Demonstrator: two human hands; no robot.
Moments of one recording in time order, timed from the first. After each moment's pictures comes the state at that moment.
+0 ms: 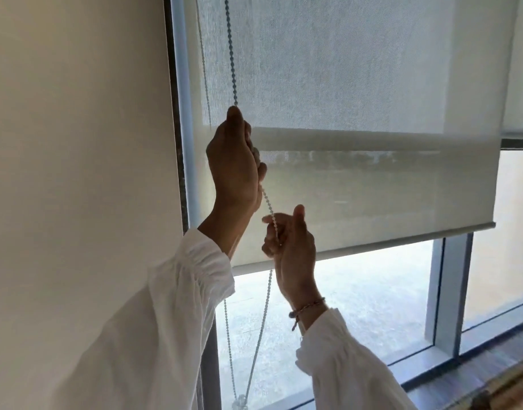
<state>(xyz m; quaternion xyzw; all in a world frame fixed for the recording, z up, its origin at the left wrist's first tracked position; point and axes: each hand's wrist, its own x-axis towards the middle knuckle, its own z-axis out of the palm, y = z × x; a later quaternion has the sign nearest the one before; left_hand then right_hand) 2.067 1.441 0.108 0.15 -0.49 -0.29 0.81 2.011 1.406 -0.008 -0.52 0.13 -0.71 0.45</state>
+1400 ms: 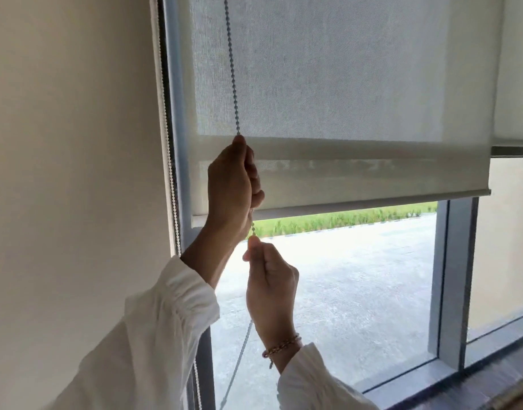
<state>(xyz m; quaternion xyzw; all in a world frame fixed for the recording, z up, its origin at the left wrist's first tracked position) 2.073 1.434 0.099 0.20 -0.55 -0.31 0.75 2.034 1.418 -0.029 -0.58 0.21 -0.78 0.08</state>
